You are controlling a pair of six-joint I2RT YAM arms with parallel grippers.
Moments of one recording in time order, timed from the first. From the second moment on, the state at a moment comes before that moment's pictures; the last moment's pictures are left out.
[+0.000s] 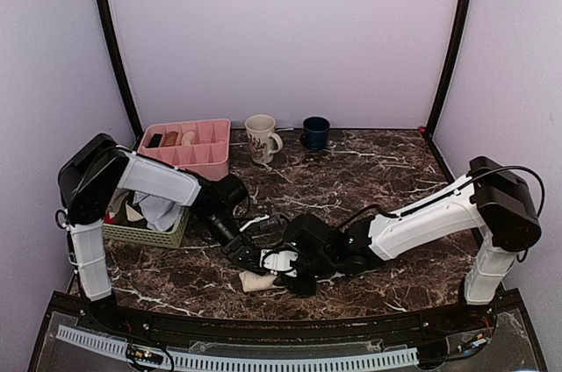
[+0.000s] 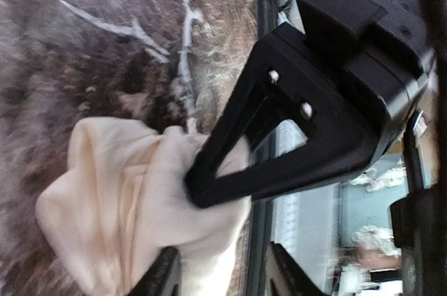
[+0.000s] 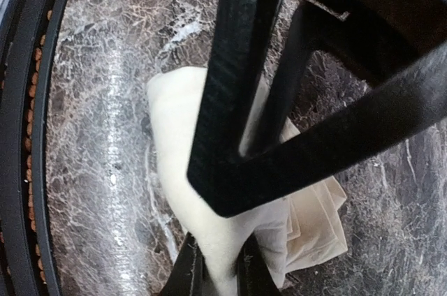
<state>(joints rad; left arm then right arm) -0.74 2.01 1.14 -0.63 1.08 0.28 1.25 1.78 0.94 -0.05 -0.08 -0.31</state>
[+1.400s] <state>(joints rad) -1.20 1.37 0.68 -0.23 0.03 0.49 0.90 2.18 1.38 -0.53 -1.05 0.16</state>
